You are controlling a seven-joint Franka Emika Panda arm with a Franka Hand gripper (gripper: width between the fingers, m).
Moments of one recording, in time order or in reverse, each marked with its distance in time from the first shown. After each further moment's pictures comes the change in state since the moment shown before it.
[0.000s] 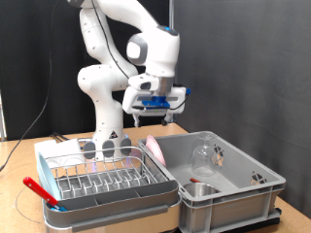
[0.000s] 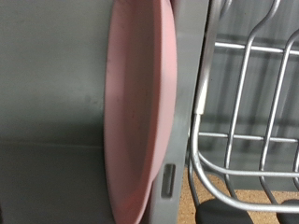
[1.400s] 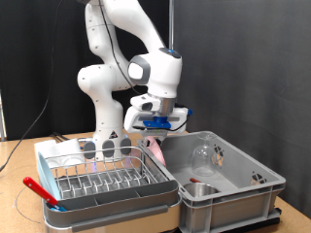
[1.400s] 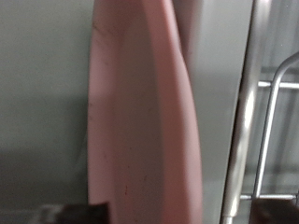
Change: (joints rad) arm -0.022 0.187 0.005 -0.031 -0.065 0.231 0.089
